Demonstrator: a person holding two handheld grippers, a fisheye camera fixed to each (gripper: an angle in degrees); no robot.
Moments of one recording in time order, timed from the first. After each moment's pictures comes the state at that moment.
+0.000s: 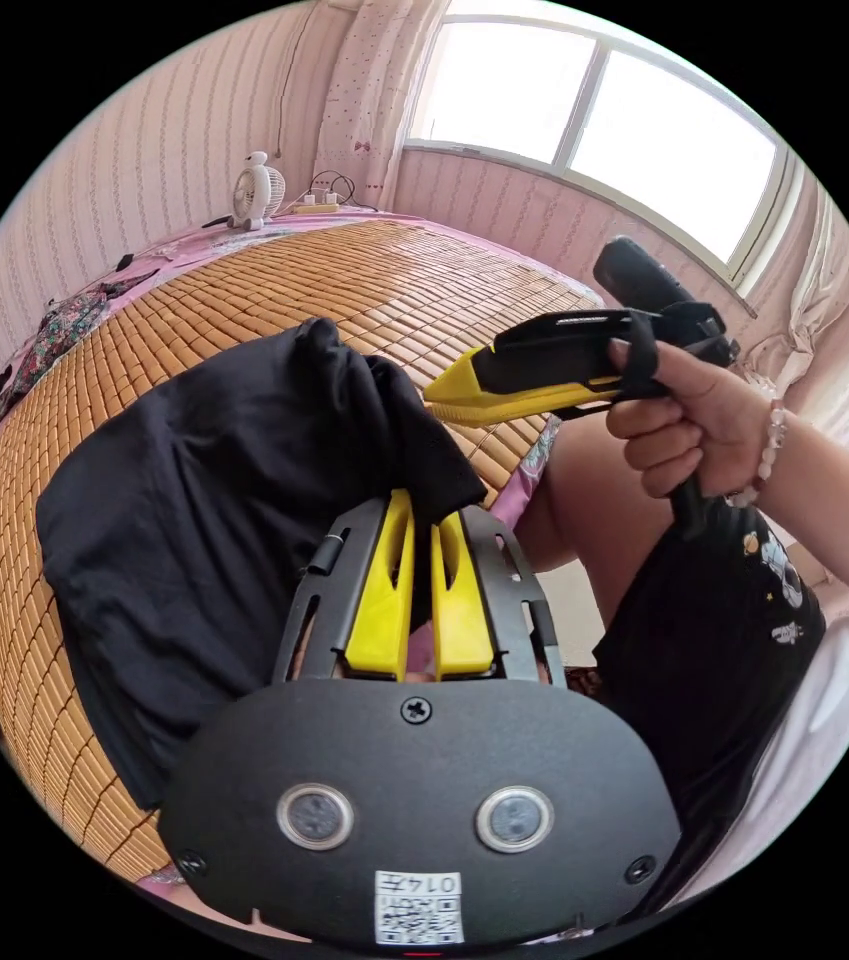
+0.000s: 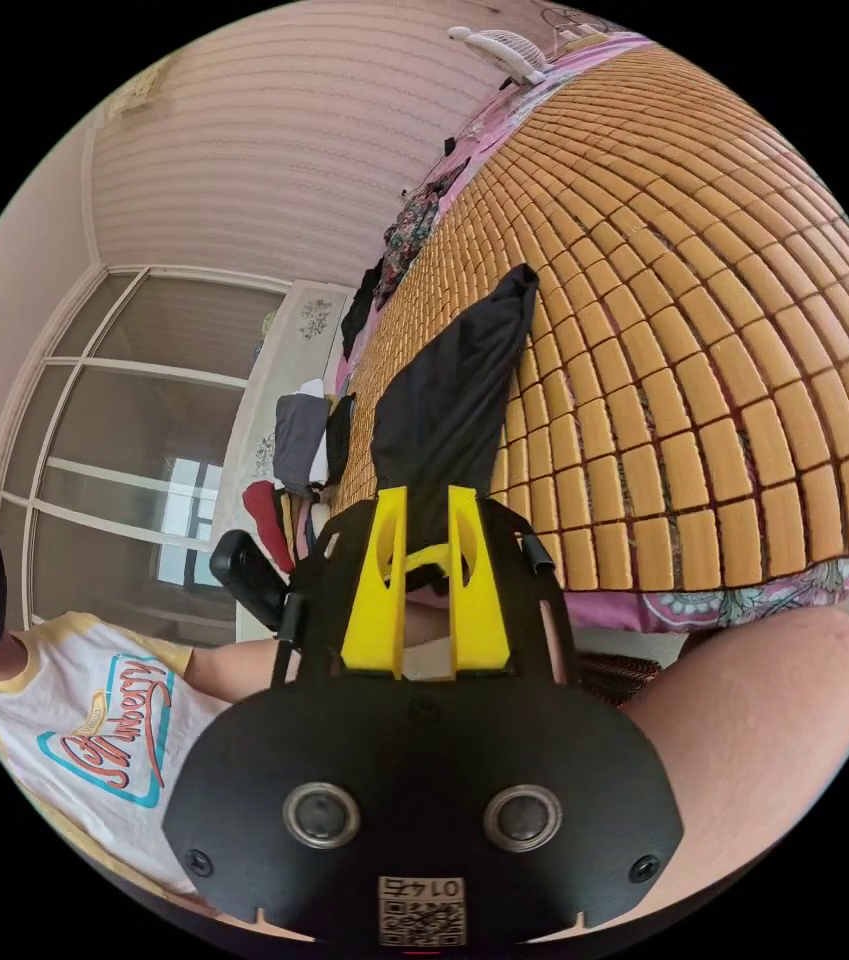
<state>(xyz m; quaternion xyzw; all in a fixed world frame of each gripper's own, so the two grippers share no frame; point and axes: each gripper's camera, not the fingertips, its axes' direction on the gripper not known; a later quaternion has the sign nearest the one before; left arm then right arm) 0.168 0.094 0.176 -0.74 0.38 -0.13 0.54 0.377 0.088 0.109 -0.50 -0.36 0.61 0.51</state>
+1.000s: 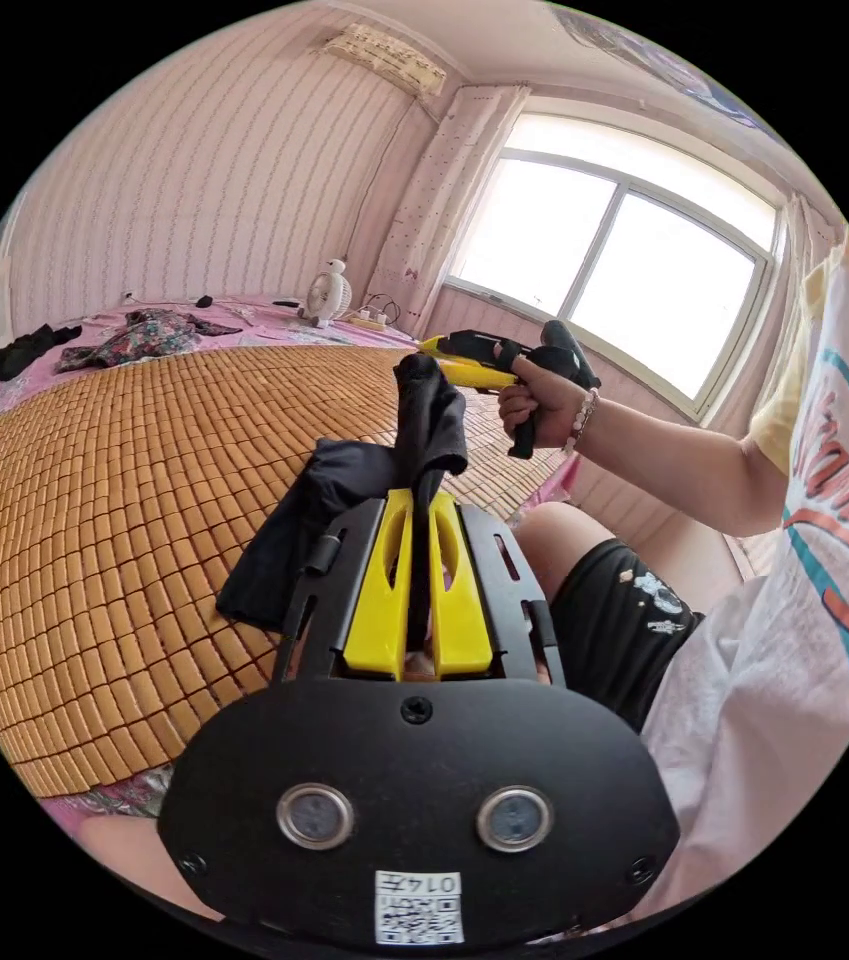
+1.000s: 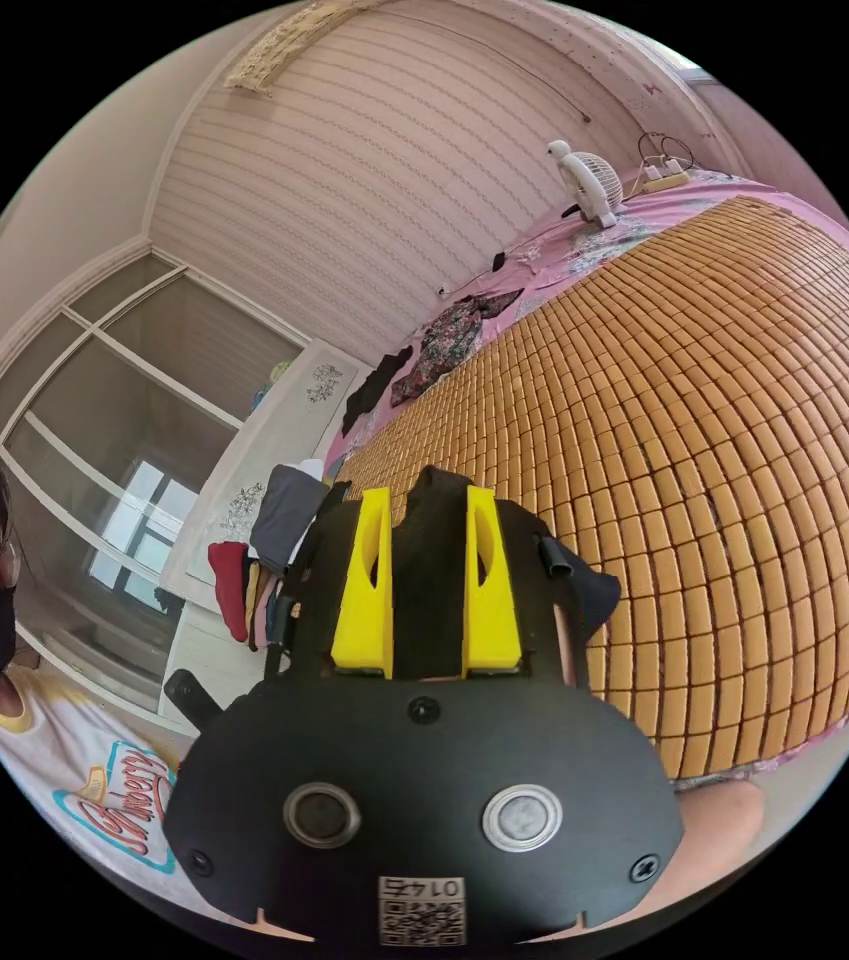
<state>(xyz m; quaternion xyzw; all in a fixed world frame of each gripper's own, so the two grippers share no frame) -0.016 -0.002 0.221 -0.65 0.30 -0.27 0.65 0.347 -0.010 0.231 -0.42 -0.31 0.55 0.66</state>
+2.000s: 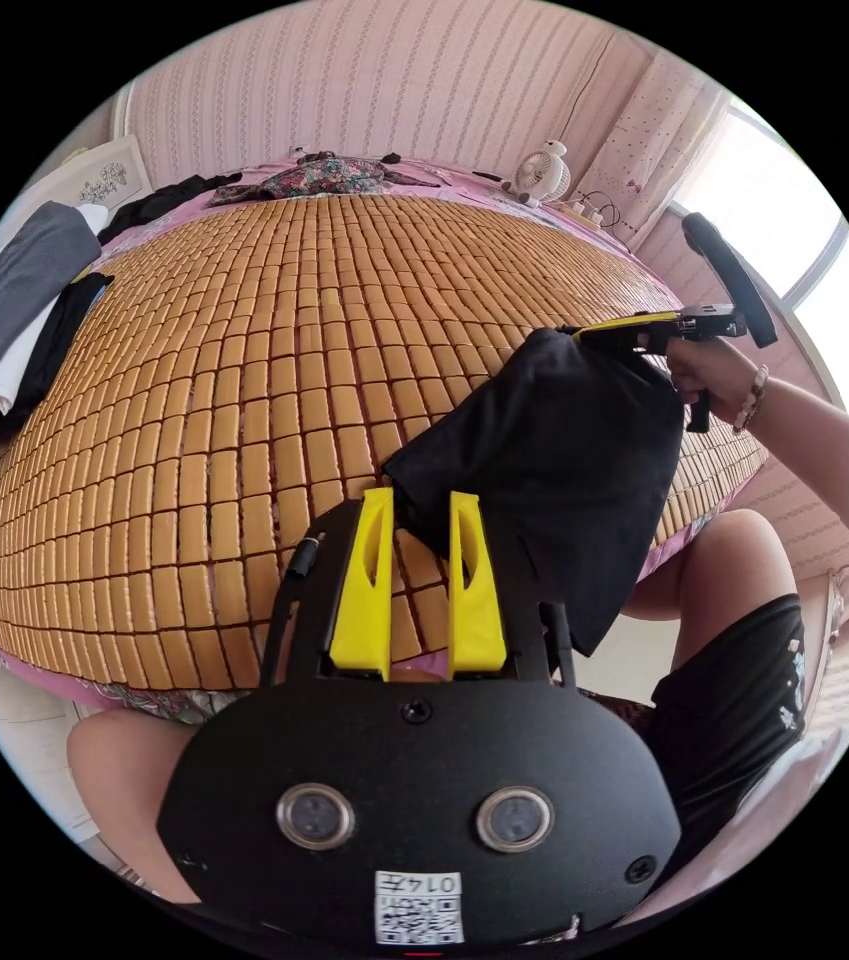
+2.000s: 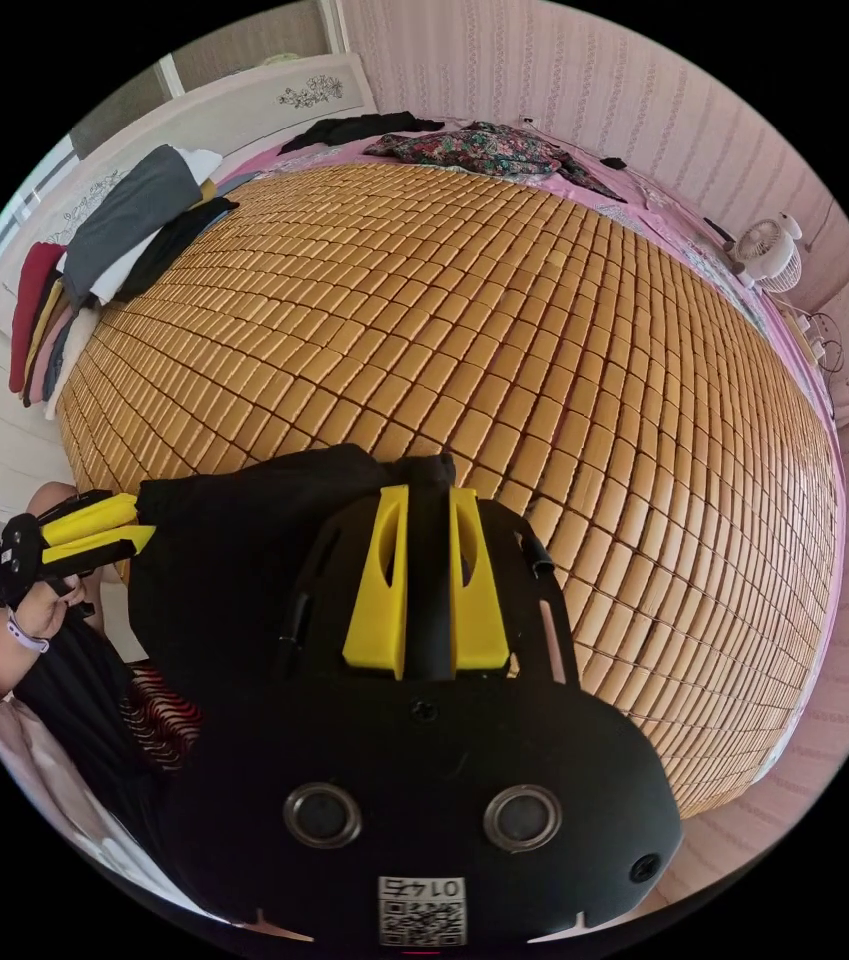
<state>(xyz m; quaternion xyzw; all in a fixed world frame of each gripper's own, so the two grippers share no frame) -0.044 0.075 0.272 -0.83 0.09 -0.18 0.52 0.071 -0.020 0.378 -0.63 -0.34 0.10 0.69</state>
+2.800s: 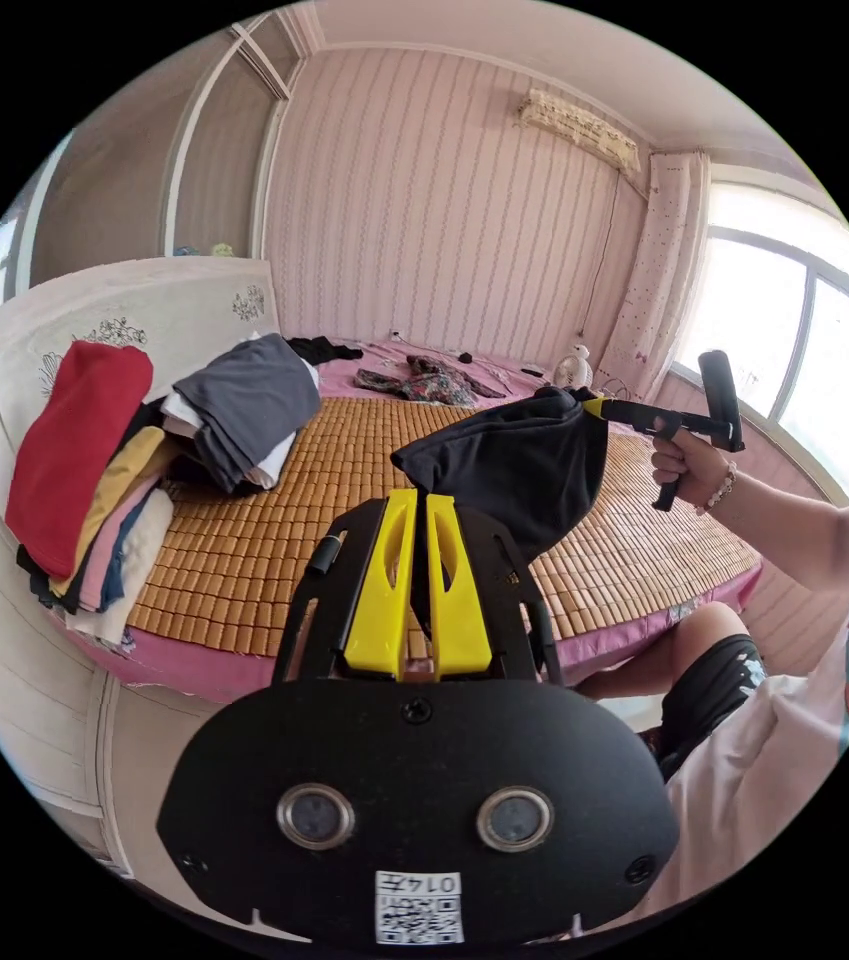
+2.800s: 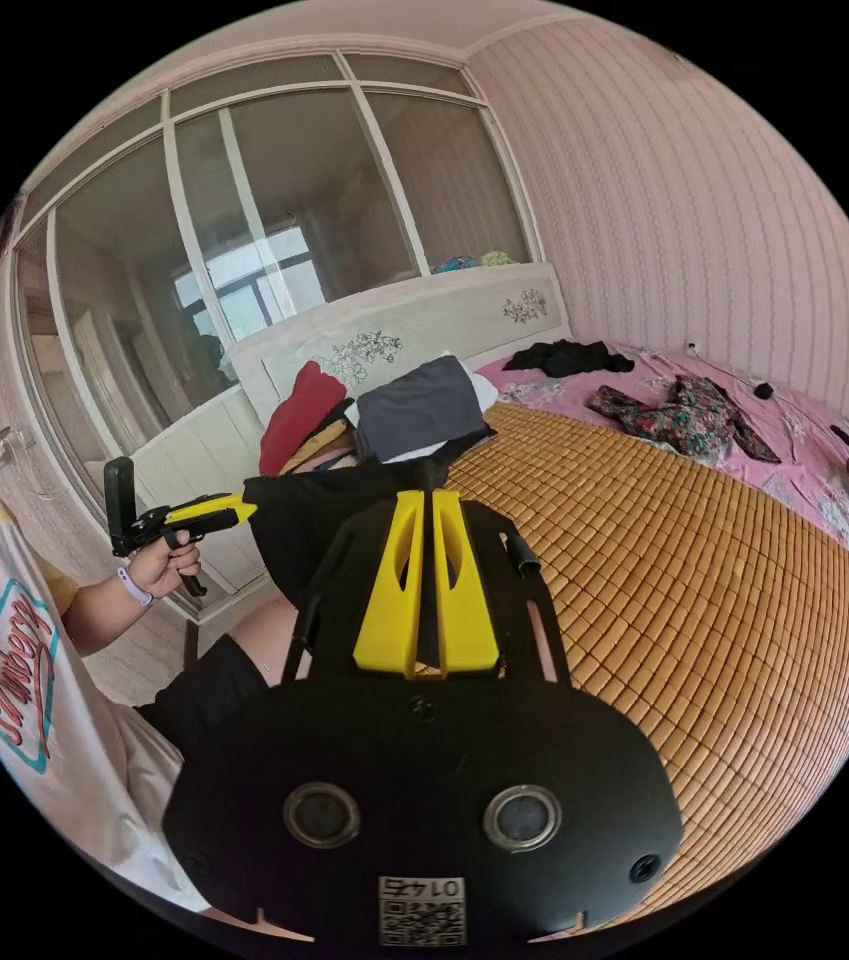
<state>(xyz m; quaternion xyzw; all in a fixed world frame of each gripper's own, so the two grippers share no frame) -0.234 -0.210 0.285 -0.68 -0.04 -0.17 0.71 0.033 -0.230 0.342 -0.30 -0.54 0.23 0.75</state>
